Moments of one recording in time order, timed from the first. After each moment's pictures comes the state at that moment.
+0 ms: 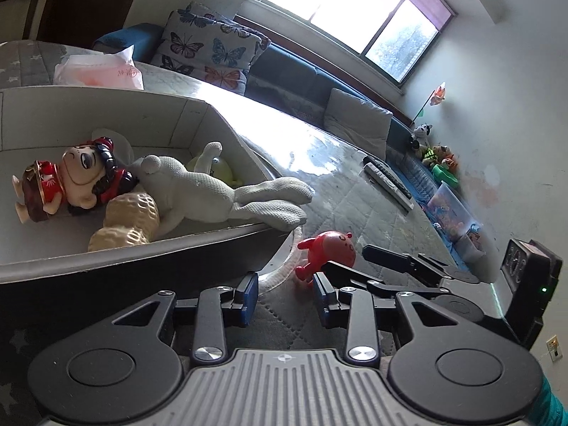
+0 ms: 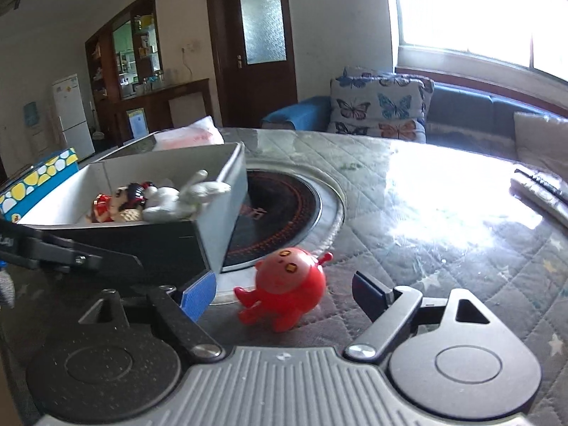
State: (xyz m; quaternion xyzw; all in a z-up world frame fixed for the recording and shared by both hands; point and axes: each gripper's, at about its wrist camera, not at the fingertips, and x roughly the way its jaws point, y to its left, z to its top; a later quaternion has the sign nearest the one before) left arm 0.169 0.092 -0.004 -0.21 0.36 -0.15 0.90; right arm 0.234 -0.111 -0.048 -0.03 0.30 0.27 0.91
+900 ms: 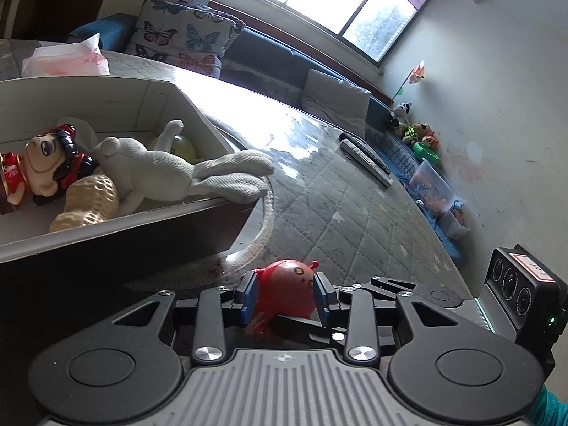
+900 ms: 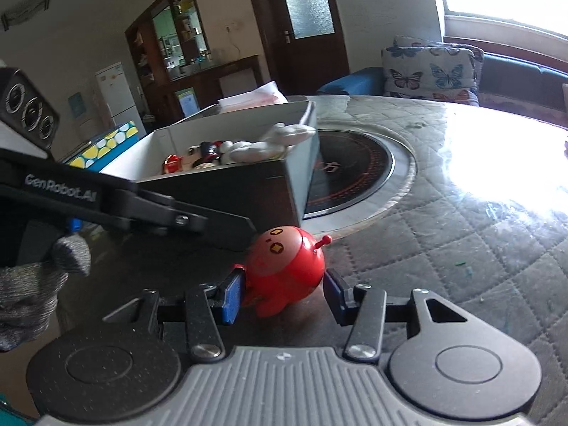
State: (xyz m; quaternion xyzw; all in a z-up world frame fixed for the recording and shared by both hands) left arm 0.170 0.075 -0.006 -0.19 0.37 -0.19 0.89; right arm 0.185 -0.105 -0.057 -0.02 0.34 0.36 0.87
